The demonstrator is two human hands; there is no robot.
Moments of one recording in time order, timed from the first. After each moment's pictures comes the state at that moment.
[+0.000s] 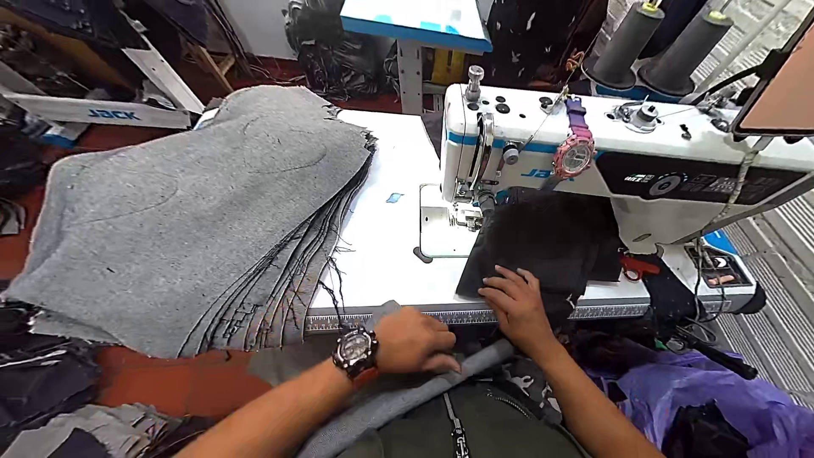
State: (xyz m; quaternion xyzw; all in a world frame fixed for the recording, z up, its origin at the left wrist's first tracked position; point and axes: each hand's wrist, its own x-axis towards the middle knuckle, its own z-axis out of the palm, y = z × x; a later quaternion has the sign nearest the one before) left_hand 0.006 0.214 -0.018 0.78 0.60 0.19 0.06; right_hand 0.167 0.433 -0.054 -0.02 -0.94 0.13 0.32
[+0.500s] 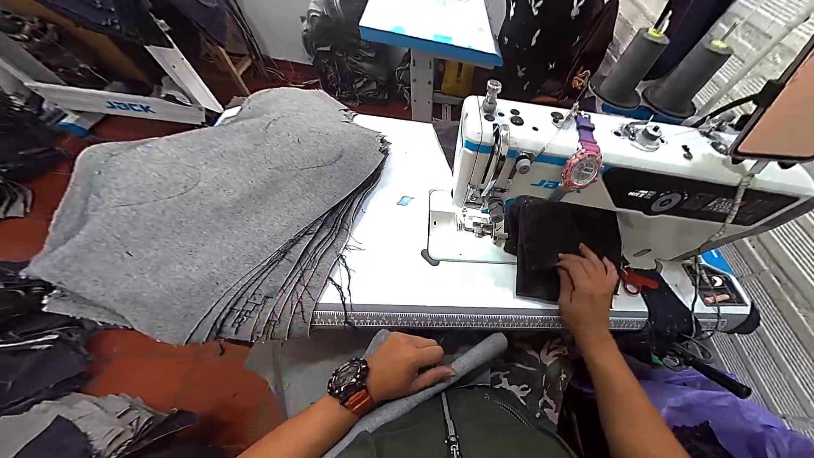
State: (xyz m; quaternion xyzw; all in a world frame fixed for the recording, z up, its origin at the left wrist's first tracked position) left_hand 0.033 0.180 -0.059 0.69 0.64 0.34 0.03; right_hand 0.192 0.511 -0.022 -0.18 -0.92 0.03 0.35
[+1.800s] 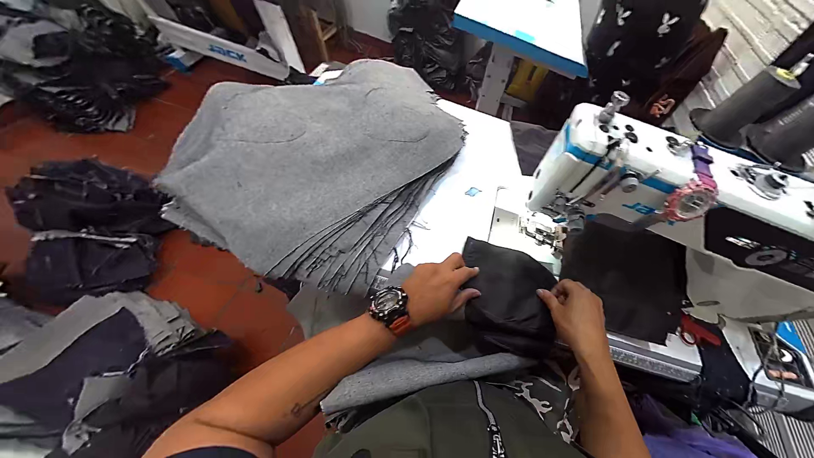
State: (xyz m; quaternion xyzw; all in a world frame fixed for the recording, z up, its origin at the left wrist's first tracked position) left_hand -0.027 0.188 -0.015 0.52 0.82 0.23 0.02; right_hand 0.128 0.421 0.013 -0.30 -0.93 0.19 0.07
